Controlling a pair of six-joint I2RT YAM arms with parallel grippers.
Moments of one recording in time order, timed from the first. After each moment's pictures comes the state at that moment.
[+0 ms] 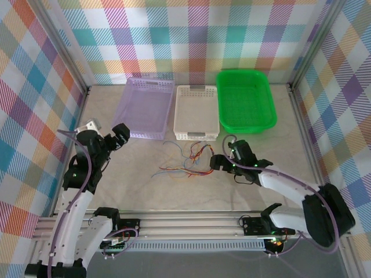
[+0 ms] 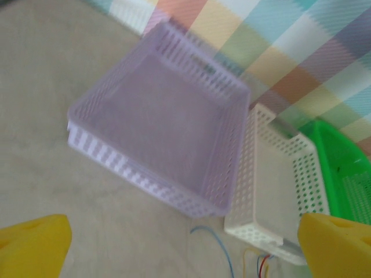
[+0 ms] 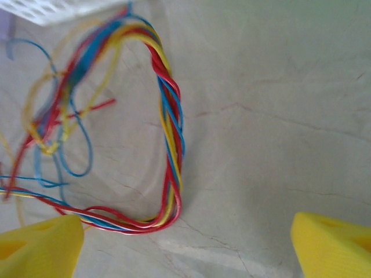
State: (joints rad) left arm -0.08 0.74 0.80 -0.52 -0.01 -0.63; right arm 0.55 1.23 0.52 -0.20 -0.12 0.65
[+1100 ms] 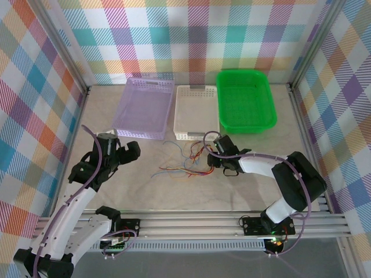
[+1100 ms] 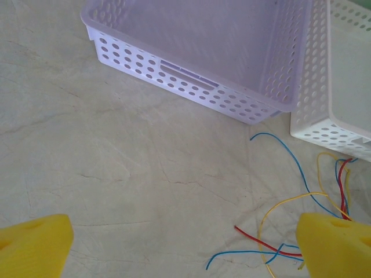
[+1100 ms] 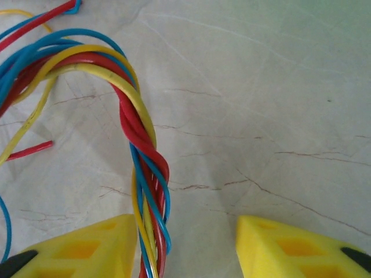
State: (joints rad) left arm -0.30 0.79 0.82 -0.79 -0.17 -0.51; right arm 0.63 1.57 0.69 -0.14 0.05 0.57
